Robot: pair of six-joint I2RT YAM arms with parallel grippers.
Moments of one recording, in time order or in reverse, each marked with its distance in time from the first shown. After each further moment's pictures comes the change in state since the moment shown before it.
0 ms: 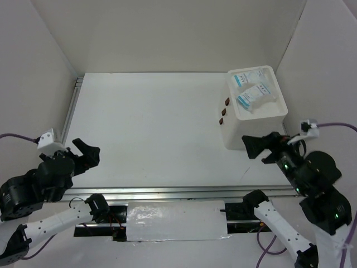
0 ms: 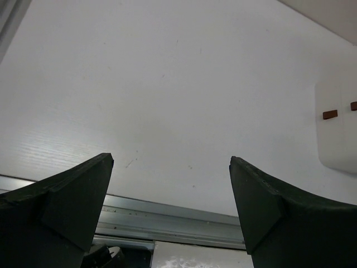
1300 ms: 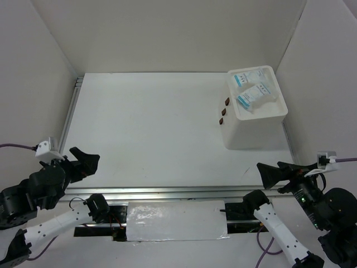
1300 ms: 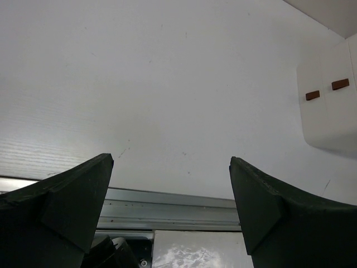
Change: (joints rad) left arm 0.000 -0.183 -0.084 0.016 0.085 0.046; right arm 0.000 -0.265 0.068 -0.317 0.030 -0.056
